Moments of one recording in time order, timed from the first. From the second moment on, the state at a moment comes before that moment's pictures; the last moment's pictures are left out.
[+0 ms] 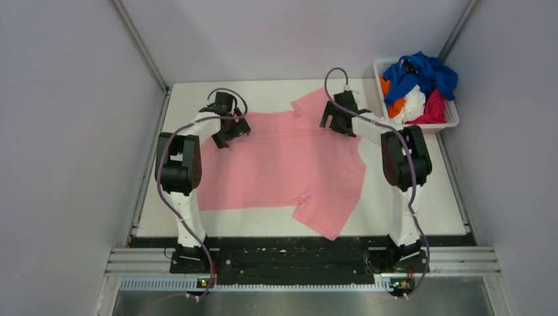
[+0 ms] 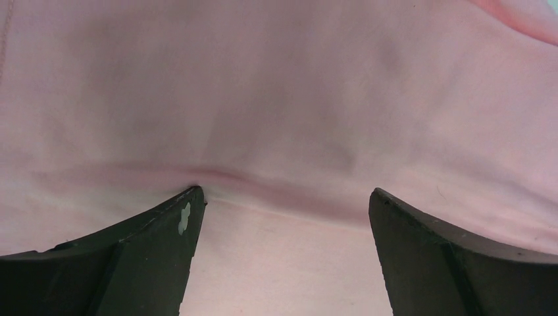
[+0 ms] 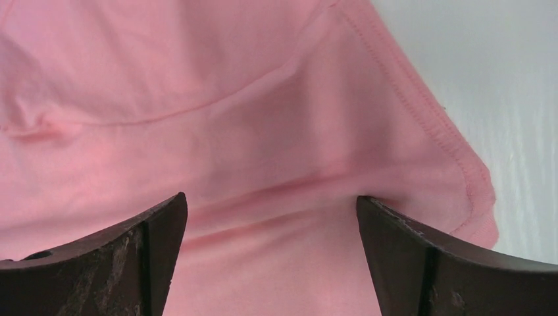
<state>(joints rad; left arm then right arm) -0.14 2.02 1.46 -0.51 -0.08 -0.66 0.34 2.04 1.41 -0.25 0.21 0.55</state>
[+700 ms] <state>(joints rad) -0.15 1.67 1.26 -0.58 -0.14 -0.67 0.28 1.83 1.35 -0.24 0.21 0.36</state>
